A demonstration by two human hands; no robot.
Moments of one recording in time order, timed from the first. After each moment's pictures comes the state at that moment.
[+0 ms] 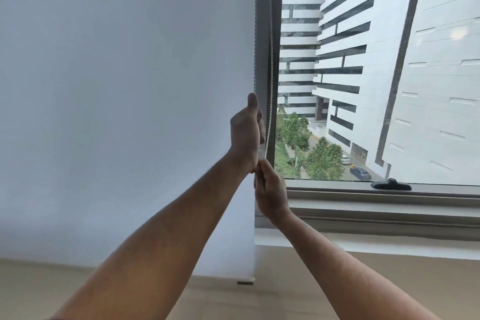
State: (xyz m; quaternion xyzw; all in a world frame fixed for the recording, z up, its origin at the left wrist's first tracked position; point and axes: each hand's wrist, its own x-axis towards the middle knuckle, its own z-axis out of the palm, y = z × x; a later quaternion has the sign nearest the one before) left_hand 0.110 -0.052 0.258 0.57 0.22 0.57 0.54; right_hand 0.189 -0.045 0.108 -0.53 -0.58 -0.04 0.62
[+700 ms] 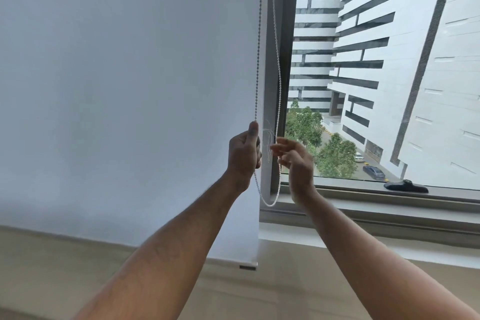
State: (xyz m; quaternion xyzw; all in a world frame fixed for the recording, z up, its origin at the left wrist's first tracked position) left_hand 0.103 -0.026 0.193 0.59 0.27 0.56 0.51; right_hand 0.232 -0.048 0.149 -0.44 -0.47 0.24 0.73
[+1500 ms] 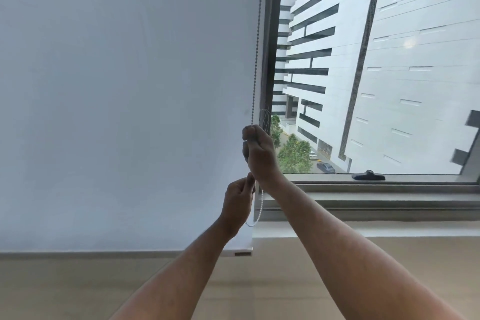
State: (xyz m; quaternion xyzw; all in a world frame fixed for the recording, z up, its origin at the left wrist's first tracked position) left_hand 0.055 -0.030 0.105 0.67 0.29 0.46 0.50; right_hand 0.132 -0.040 0.193 -0.47 -0.51 0.16 0.71
